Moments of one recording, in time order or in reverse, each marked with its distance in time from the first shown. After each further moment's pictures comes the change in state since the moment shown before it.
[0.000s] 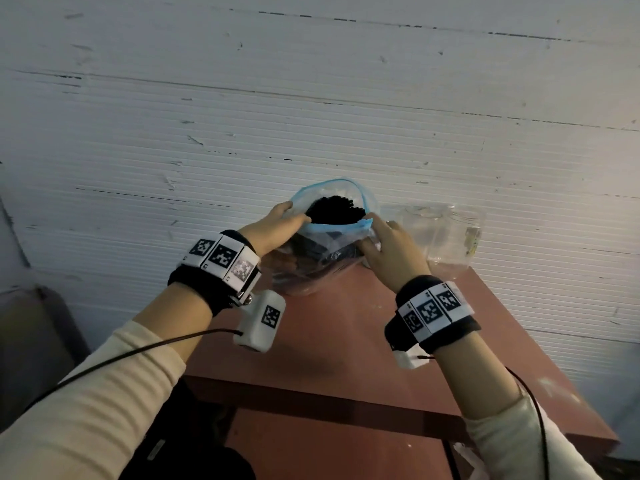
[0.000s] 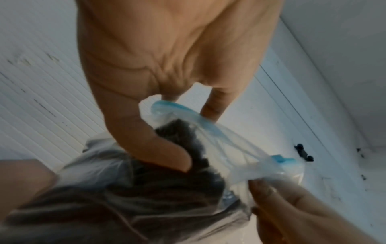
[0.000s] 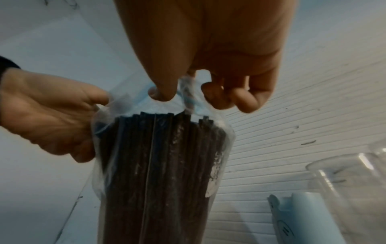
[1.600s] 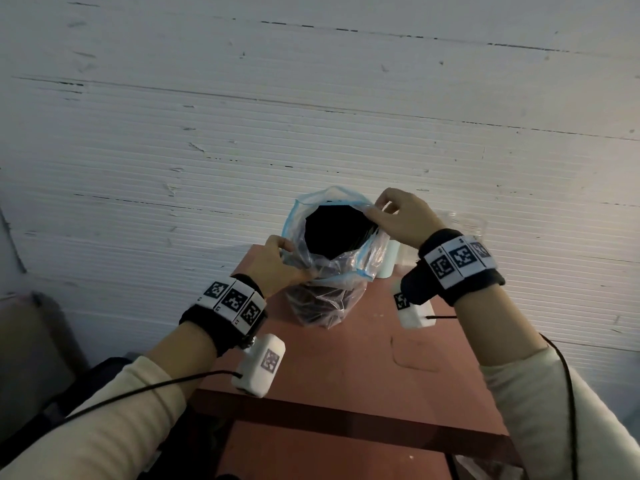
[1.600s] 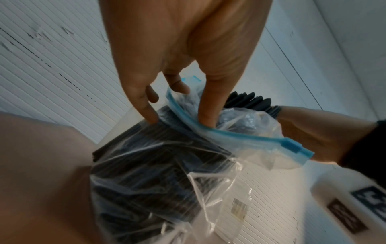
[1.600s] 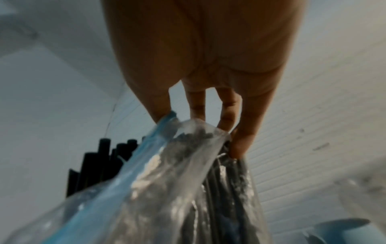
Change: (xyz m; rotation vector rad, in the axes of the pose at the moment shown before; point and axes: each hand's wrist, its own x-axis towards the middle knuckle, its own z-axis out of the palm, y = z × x) left_hand 0.016 -0.068 0.013 0.034 0.158 0.109; right_hand 0.056 -0.002 -0.043 0.120 -0.096 0.159
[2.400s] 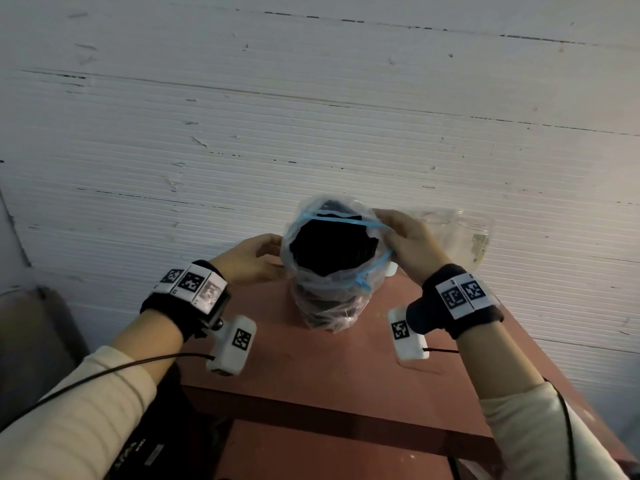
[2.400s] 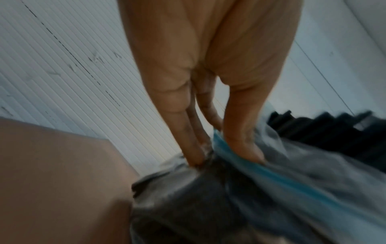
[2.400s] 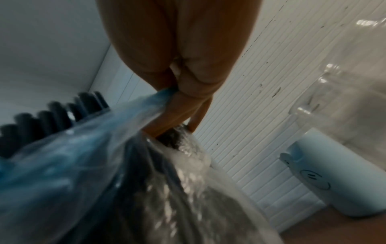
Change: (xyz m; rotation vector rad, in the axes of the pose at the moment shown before) left_hand -0.003 0.005 -0.045 -0.052 -0.323 0.072; right_hand -0.026 0.024 0.032 0.592 -0.035 0.034
